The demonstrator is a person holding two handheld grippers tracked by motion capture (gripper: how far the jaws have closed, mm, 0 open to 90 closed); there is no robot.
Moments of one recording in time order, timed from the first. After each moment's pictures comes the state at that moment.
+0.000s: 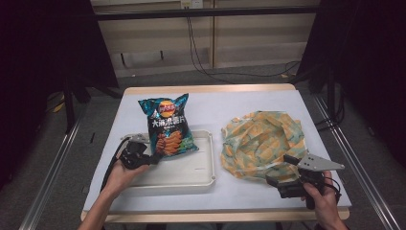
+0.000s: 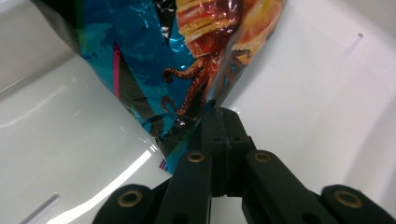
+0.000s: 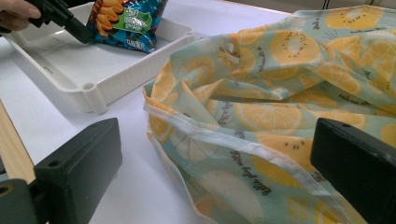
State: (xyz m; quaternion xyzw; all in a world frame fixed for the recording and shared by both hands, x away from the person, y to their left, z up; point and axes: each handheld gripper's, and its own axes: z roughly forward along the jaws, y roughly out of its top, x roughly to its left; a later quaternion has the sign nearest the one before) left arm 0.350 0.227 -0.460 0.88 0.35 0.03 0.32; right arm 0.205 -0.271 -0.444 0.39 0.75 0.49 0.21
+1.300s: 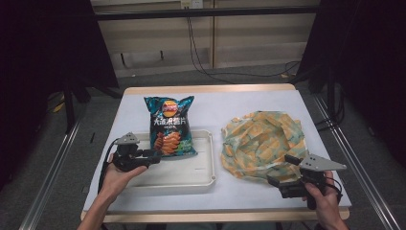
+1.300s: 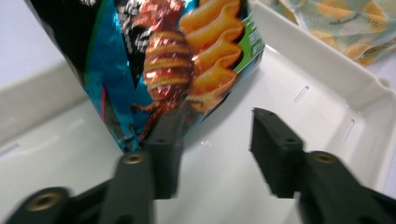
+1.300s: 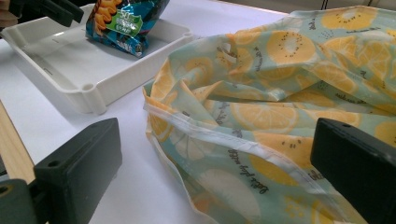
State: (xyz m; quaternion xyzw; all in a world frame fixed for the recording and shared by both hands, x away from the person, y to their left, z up) left arm 0.325 0.239 -0.438 0.83 0.34 0.07 0.43; right arm 0.204 -0.274 -0.443 0.39 0.75 0.49 0.20
